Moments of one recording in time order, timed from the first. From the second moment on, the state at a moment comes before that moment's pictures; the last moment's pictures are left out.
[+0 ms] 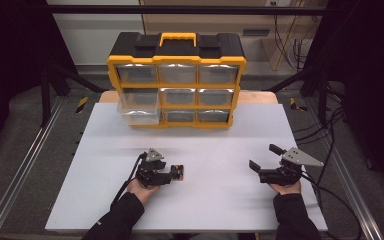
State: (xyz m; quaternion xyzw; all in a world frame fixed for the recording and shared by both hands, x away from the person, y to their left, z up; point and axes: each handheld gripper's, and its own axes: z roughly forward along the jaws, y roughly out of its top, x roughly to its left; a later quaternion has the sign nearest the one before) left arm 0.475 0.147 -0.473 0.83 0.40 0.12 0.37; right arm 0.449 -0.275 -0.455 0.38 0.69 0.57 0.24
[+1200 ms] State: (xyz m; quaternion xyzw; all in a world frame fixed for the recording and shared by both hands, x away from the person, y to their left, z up) left arm 0.466 0.136 -0.468 0.82 0.45 0.14 0.34; right arm 0.449 -0.275 -0.454 0.38 0.69 0.57 0.24
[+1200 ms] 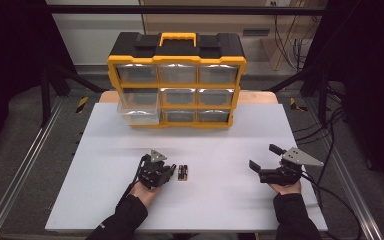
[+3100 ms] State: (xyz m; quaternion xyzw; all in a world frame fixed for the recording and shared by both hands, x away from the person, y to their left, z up) left arm 0.458 0.214 -0.341 0.77 0.38 0.18 0.47; right arm 0.450 -0.274 -0.456 0.38 0.70 0.56 0.23
